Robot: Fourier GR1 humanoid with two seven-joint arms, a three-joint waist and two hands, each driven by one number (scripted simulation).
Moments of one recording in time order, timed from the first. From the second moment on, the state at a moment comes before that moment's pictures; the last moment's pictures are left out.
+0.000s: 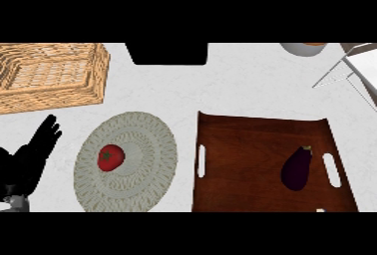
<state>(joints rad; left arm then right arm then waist) 0.02 0.30 0.18 -1.43 0.08 -0.08 0.10 -0.87 -0.64 -0.64 -1.32 1.38 0.27 0.85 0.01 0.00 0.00</state>
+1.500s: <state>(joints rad) 0.01 0.28 0.20 -1.43 0.05 -0.09 0.11 -0.74 -0.66 -0.80 -1.51 0.99 -0.01 0.88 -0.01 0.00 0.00</state>
